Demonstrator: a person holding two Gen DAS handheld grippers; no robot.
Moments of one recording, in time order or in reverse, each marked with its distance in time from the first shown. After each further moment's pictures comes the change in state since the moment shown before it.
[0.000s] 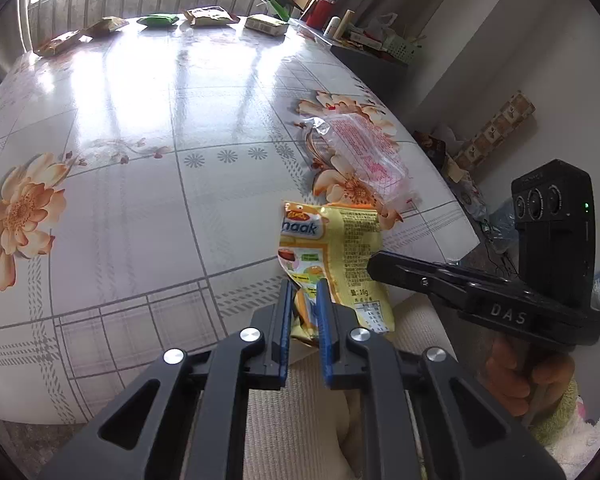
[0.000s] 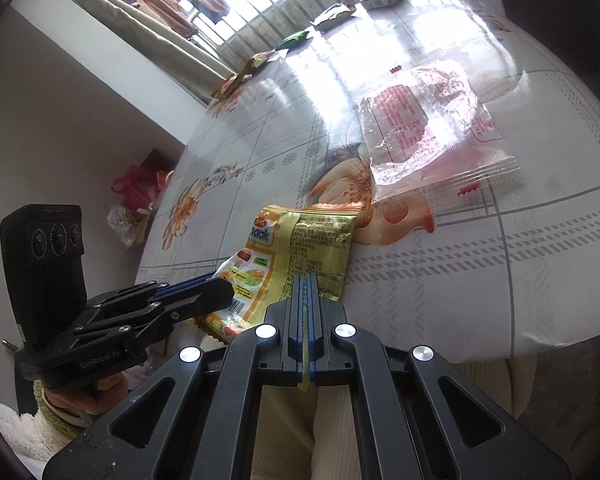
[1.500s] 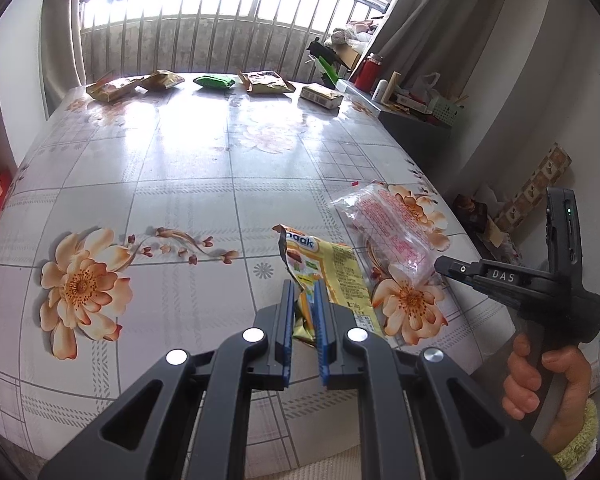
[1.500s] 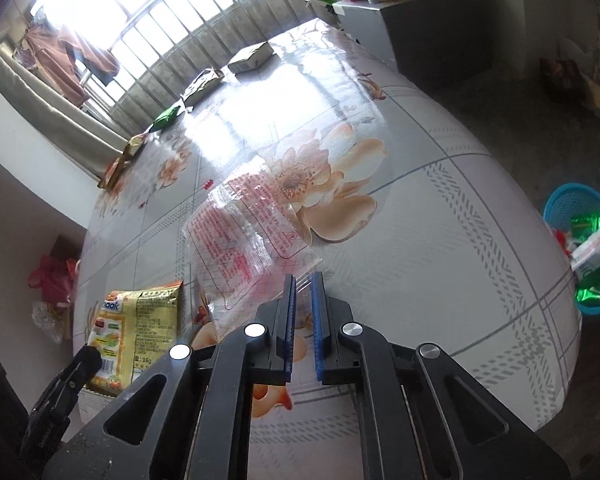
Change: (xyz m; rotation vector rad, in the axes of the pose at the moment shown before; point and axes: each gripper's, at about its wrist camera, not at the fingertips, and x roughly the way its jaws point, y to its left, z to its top) left arm -0.021 0.019 0.042 -0.067 -0.216 0.169; right arm -0.016 -0.045 0.061 0.217 -0.149 -0.362
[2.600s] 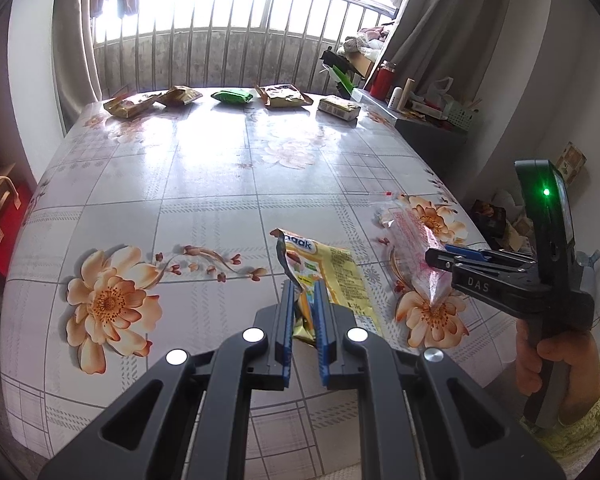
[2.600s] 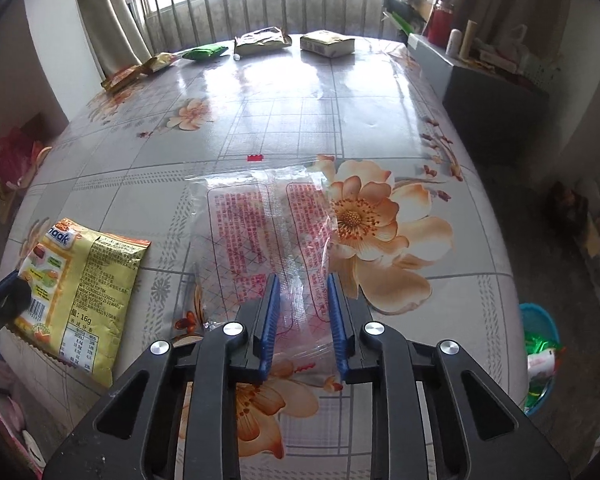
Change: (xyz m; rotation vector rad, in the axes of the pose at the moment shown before) left arm -0.005 0.002 0.003 0.023 -0.041 0.088; right arm 0.028 0.060 0.013 -0.442 0.021 -0.176
